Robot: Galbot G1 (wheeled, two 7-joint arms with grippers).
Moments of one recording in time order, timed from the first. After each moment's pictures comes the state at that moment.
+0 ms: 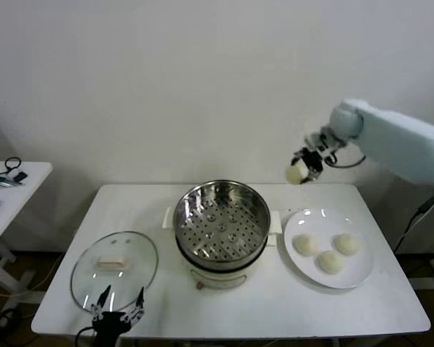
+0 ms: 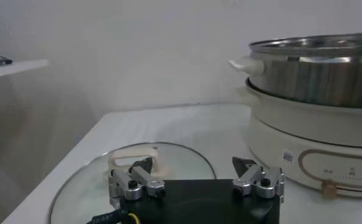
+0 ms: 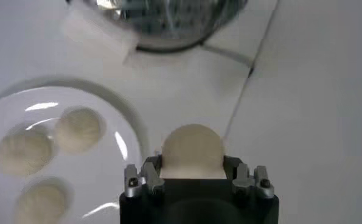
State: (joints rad) left arm 1.82 -1.49 -0.66 -2.03 -0.07 0.02 0.07; right arm 0.80 0.99 -1.42 1.15 0.25 0.25 -1.07
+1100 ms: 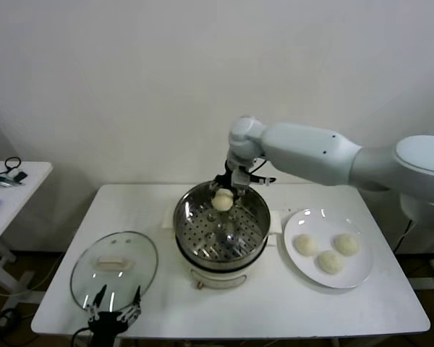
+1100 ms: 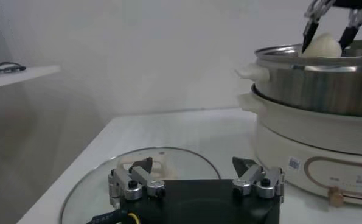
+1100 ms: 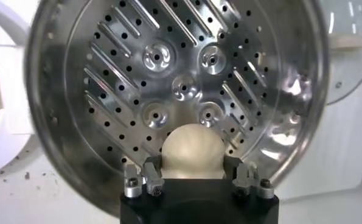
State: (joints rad) left arm 1.83 -1.50 -0.66 -2.04 -0.06 0.01 0.04; right arm 0.52 1.31 -1.36 1.04 -0.28 0.63 -0.90
